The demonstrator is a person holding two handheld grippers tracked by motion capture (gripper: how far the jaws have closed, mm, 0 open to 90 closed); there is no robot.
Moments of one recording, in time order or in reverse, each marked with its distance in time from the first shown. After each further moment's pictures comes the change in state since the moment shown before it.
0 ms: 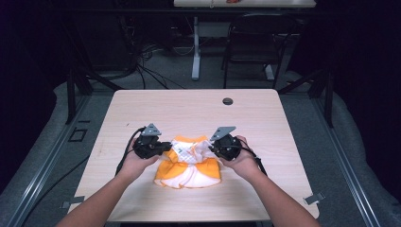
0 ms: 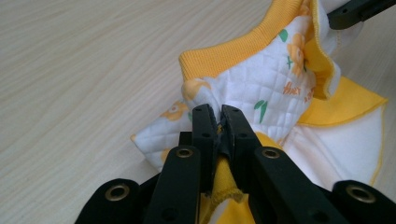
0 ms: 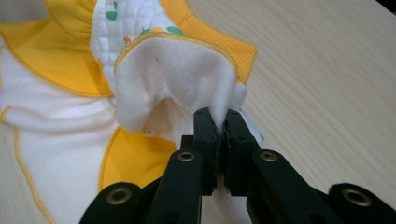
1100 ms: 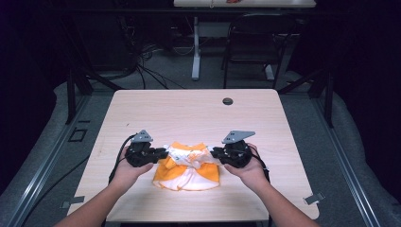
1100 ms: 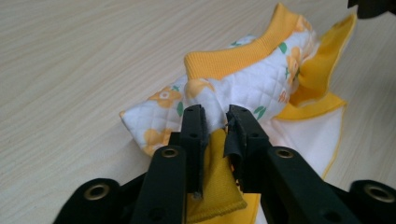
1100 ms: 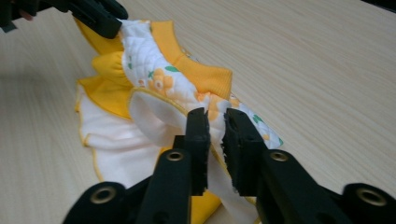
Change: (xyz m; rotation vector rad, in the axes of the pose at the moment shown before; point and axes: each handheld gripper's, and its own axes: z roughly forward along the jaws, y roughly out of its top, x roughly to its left) left arm -0.012 -0.016 -0.024 0.002 -0.034 -0.049; right arm 0.010 -0.015 -0.038 -0.160 0.091 0.173
